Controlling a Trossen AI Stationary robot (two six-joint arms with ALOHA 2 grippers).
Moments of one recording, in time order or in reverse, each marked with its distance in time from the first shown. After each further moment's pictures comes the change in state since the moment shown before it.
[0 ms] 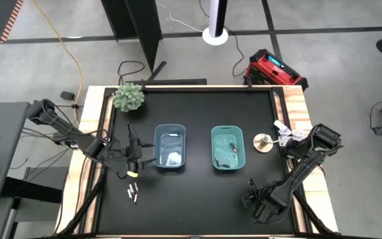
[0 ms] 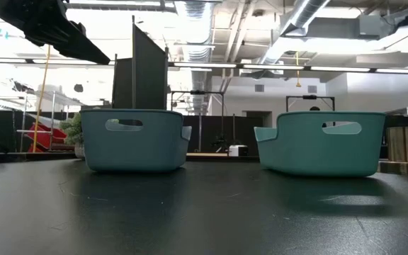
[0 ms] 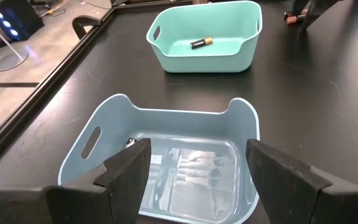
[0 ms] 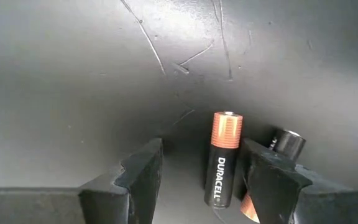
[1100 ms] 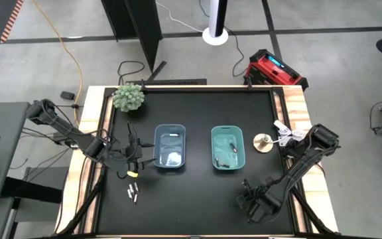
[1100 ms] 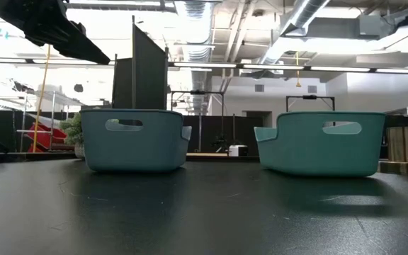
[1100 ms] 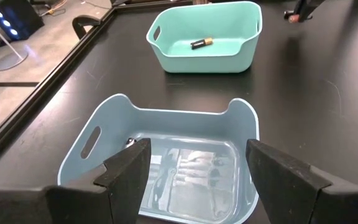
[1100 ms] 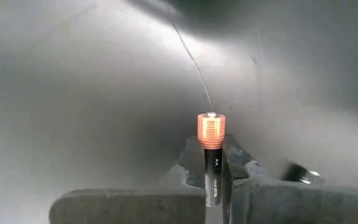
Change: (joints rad) left arm 0.000 0.000 0.000 0.002 0.000 -0.003; right arm -0.052 0.012 0.131 -0.139 0.074 -0.178
